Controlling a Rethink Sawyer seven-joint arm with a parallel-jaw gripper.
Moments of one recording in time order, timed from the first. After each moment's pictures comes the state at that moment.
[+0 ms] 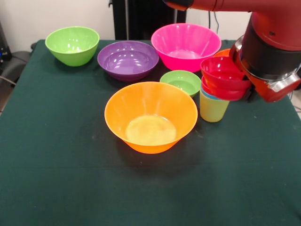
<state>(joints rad) -0.02 -0.07 -0.11 0.40 0.14 1.64 2.77</state>
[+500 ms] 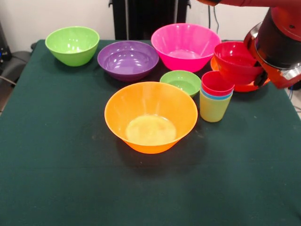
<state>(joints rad) 0.03 -0.12 -0.15 0.53 0.17 1.64 2.80</state>
